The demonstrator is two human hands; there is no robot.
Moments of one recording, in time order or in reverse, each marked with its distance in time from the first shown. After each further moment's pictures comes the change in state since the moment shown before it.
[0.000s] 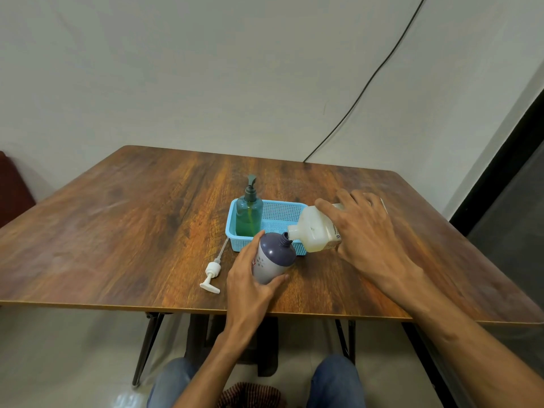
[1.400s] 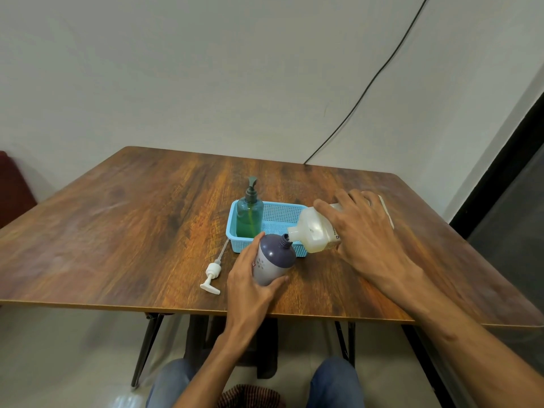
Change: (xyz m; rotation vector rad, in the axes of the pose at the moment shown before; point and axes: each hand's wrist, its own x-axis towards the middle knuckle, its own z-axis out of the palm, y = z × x) left_hand -0.003 -0.001 0.000 0.007 -0.010 0.010; right_hand 0.001 -0.002 -0.002 -0.051 -0.007 -0.015
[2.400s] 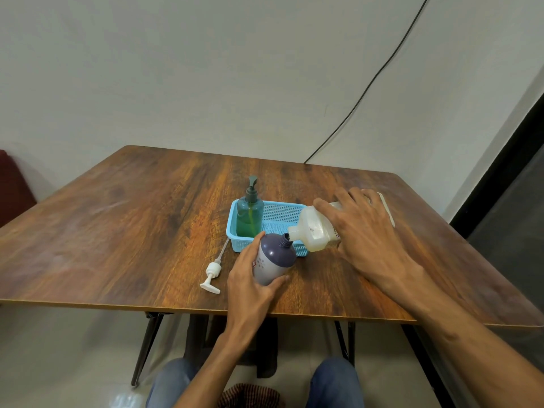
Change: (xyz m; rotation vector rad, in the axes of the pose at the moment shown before) left_hand 0.001 0.001 -0.001 -0.018 0.010 -0.012; right_hand 0.004 -0.004 -0.009 -0.022 -0.043 0.001
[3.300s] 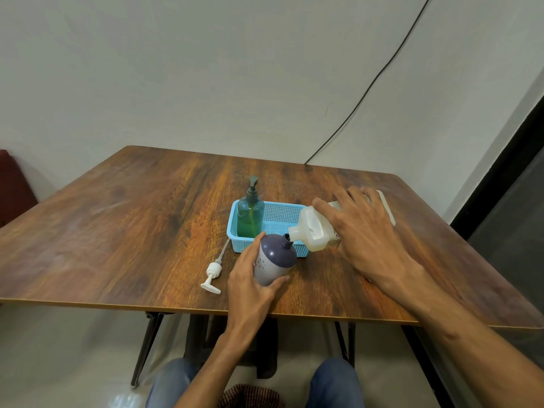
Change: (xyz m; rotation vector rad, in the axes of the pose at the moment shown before) left_hand 0.000 0.000 0.000 0.004 -0.001 0.004; right_hand 0.003 -0.005 -0.016 -0.036 -0.145 -0.002
